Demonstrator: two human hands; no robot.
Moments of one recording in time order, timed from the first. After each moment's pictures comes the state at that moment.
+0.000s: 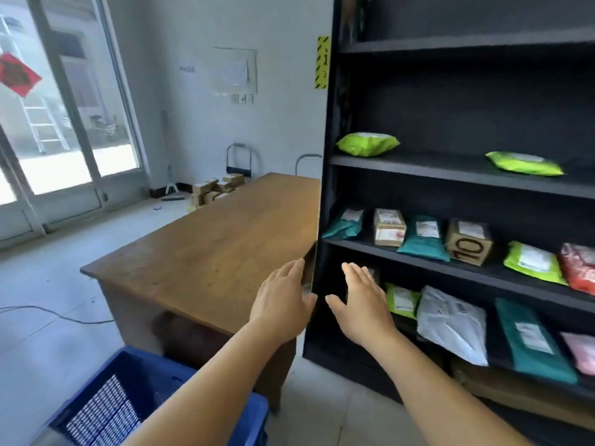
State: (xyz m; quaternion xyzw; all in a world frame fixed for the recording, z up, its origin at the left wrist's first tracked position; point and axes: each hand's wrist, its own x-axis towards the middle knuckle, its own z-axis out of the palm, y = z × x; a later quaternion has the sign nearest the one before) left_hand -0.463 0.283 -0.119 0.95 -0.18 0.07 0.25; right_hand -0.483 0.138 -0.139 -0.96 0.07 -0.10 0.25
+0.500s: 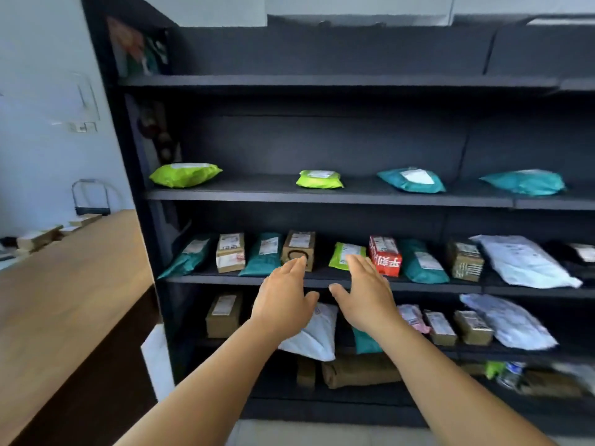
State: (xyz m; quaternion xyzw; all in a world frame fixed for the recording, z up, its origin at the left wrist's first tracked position) left_hand -0.537 -0.070 -0.075 0.89 -0.38 0.06 0.25; right_hand -0.610 -0.202 -0.083 -0.93 0.25 -0.19 0.20
